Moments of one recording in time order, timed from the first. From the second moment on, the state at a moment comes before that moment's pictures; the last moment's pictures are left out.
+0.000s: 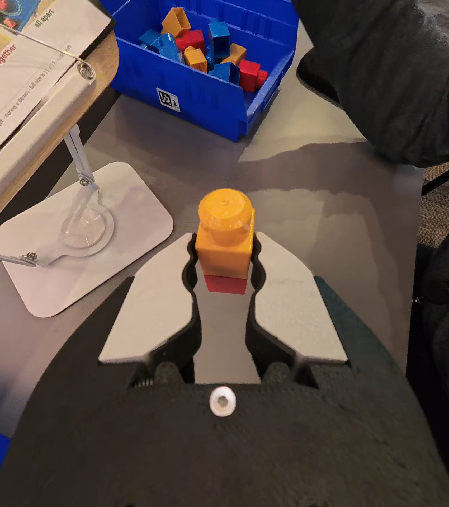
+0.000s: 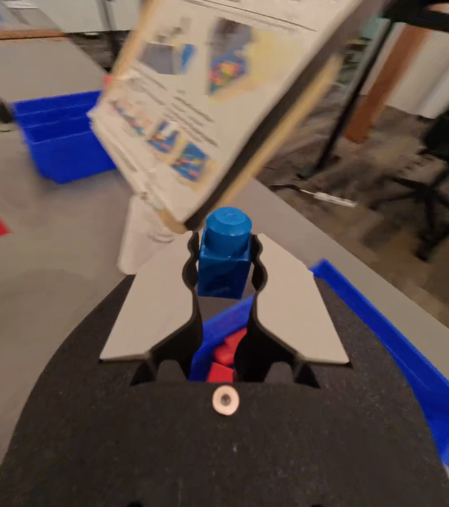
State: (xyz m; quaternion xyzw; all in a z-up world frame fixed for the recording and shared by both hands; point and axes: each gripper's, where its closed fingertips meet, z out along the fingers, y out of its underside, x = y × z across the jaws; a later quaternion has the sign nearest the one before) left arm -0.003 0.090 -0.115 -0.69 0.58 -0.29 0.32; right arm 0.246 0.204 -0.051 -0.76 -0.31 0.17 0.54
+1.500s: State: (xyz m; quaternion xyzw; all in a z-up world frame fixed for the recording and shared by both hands) left arm 0.029 0.080 -0.111 -0.66 0.58 -0.34 0.34; right arm 0.007 0.086 -0.053 -0.57 -0.55 0.45 0.41
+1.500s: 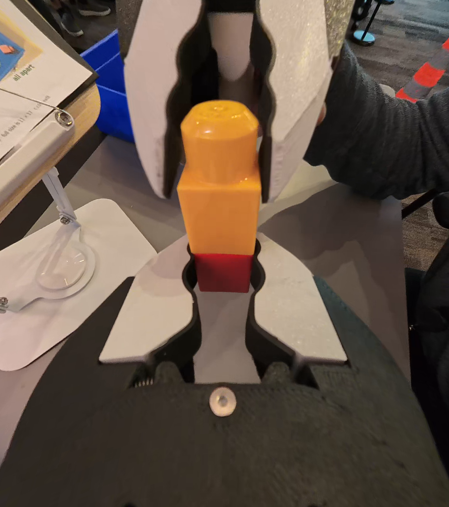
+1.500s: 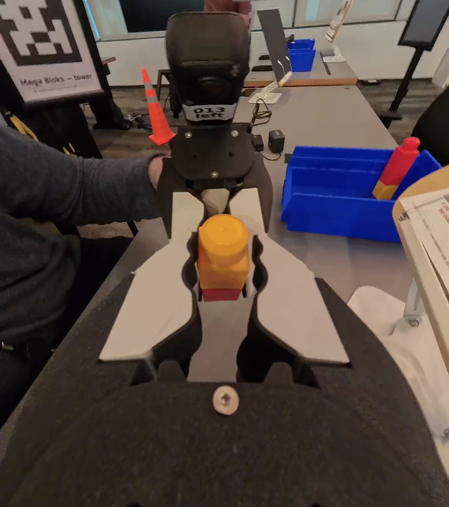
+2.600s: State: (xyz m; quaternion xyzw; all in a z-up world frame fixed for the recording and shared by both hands) left arm 0.042 0.083 -0.125 -0.67 0.56 -0.33 0.35; right arm 0.226 0.177 -0.051 -0.74 -0.37 0.24 0.50
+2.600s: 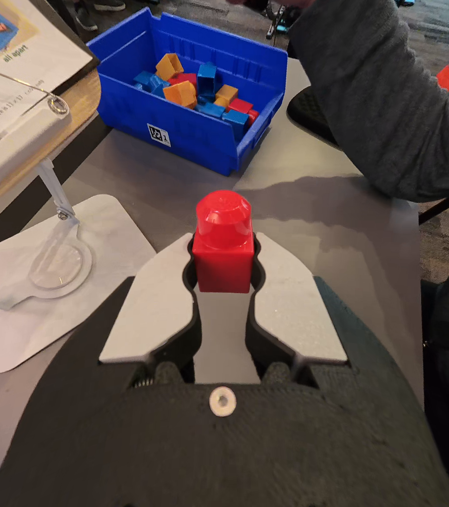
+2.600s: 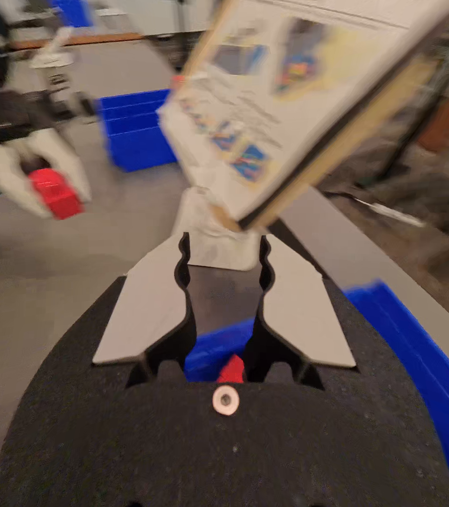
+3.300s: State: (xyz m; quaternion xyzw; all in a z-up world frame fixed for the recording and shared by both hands) left arm 0.040 0.084 -0.097 -0.66 0.55 -0.35 0.38; right arm 0.016 0.084 -0.061 -0.57 -0.59 0.42 0.39
